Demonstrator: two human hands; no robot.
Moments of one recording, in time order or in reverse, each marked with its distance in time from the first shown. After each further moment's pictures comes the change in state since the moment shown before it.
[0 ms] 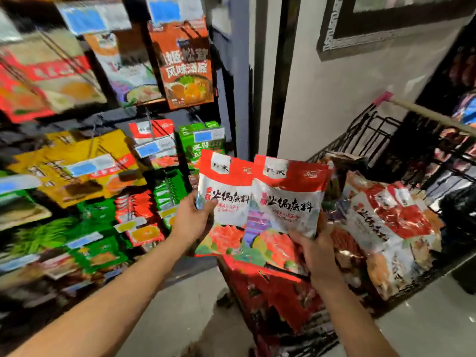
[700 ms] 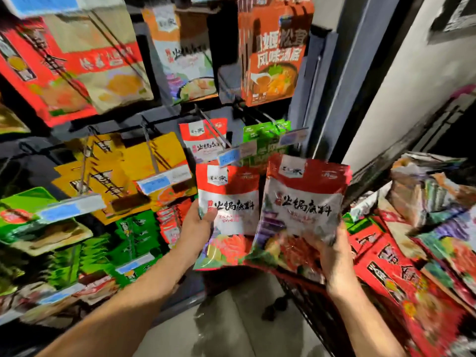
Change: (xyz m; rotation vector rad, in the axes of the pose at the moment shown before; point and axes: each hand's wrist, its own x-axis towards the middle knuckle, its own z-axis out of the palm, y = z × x) left_hand 0.113 -0.084 -0.195 -0.060 -0.025 -0.073; right_hand 0.004 0.008 0.251 0.302 0.067 -0.010
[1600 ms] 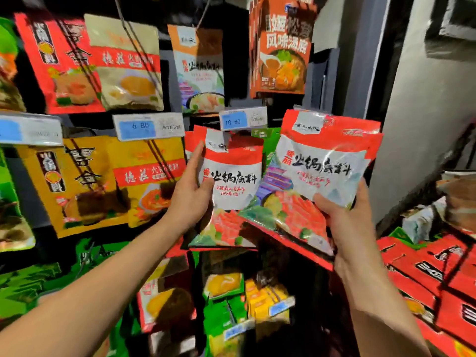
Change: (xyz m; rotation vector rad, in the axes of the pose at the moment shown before) left_hand 0.087 -0.056 0.009 0.221 0.097 0.869; right_hand 0.100 0.122 -0.005 -0.034 0.008 -0.499
